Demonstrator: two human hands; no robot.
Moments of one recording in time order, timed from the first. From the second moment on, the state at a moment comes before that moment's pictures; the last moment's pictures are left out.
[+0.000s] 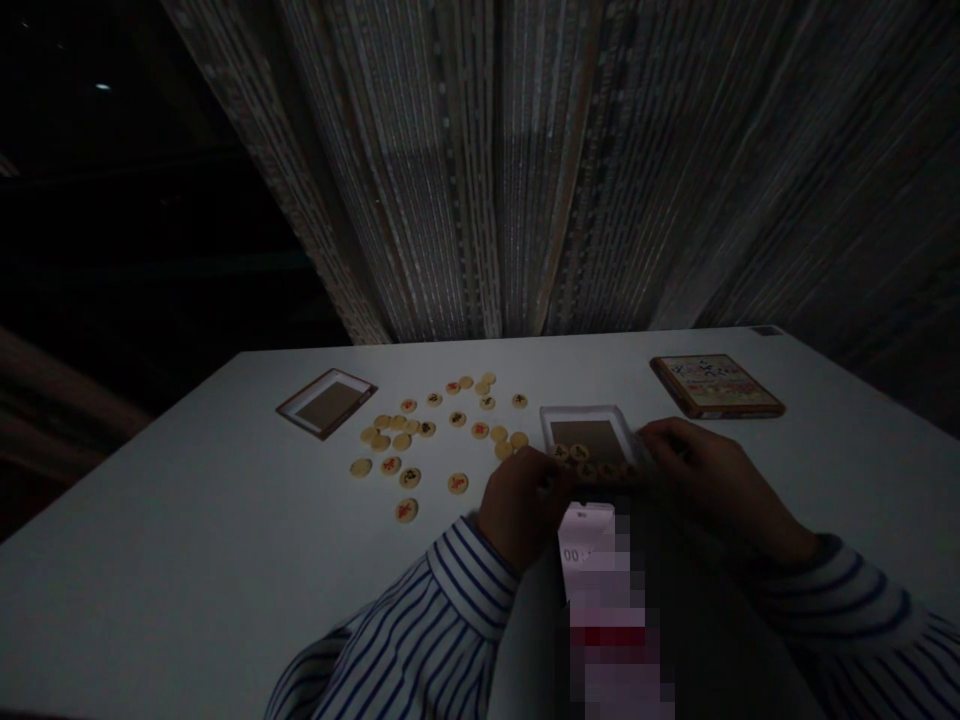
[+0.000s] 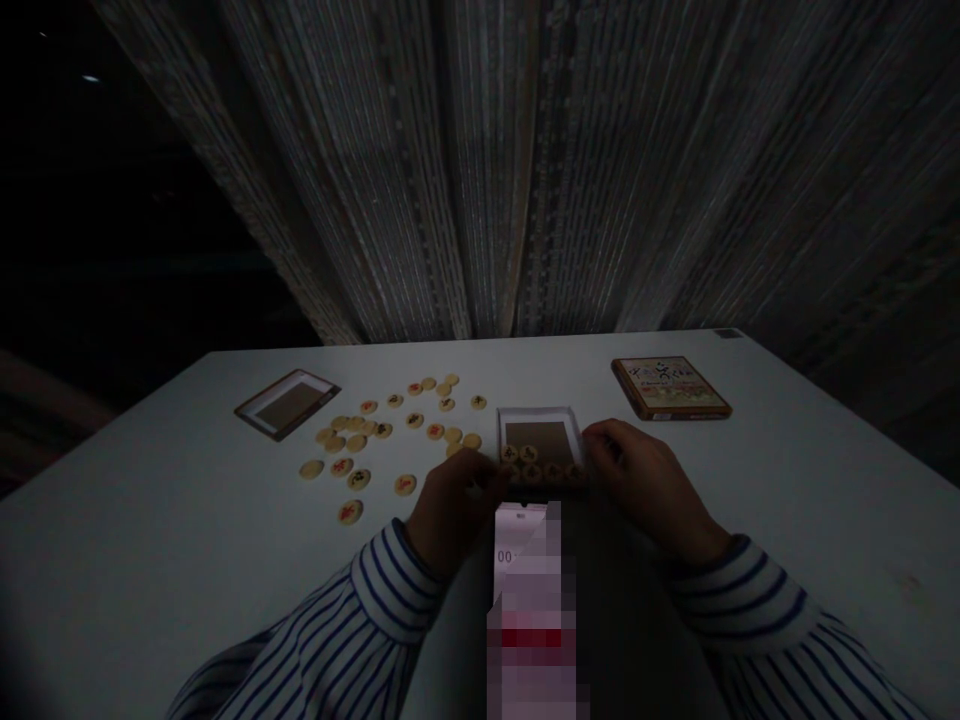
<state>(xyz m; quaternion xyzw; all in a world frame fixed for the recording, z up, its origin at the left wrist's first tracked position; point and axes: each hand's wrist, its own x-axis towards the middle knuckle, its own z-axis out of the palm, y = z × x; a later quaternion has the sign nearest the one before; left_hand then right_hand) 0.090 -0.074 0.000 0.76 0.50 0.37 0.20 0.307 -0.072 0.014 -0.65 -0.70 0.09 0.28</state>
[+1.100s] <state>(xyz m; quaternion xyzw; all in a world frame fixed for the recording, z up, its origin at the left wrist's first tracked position) 0.083 -0.068 0.007 0.76 0.46 0.42 0.20 0.314 -0.068 0.027 -0.63 -0.69 0.08 0.35</state>
